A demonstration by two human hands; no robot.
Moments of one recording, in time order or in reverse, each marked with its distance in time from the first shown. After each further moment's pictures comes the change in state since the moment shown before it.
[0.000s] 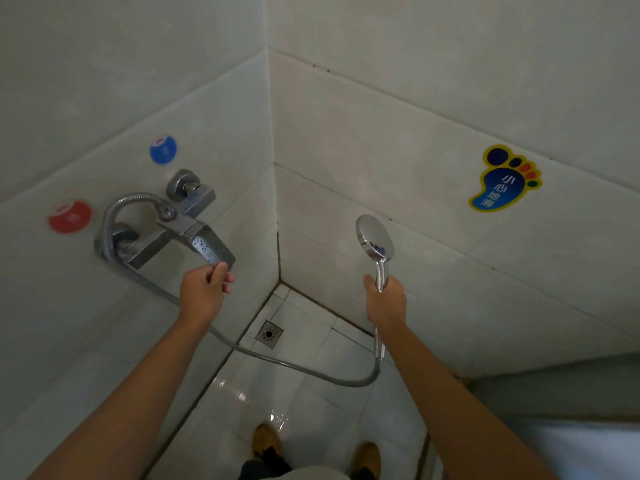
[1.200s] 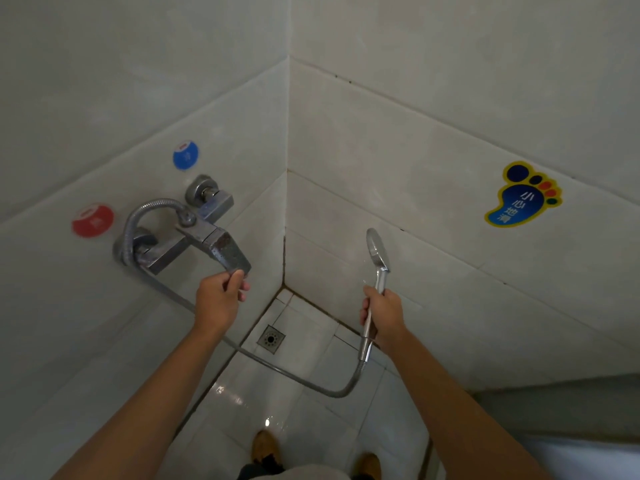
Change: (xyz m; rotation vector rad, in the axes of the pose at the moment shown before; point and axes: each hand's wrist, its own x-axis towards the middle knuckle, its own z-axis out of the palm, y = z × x) left_hand -0.004 0.003 -0.005 0.027 -0.037 0.020; right_hand 0.002 -0.005 0.028 0.368 -0.216 0.210
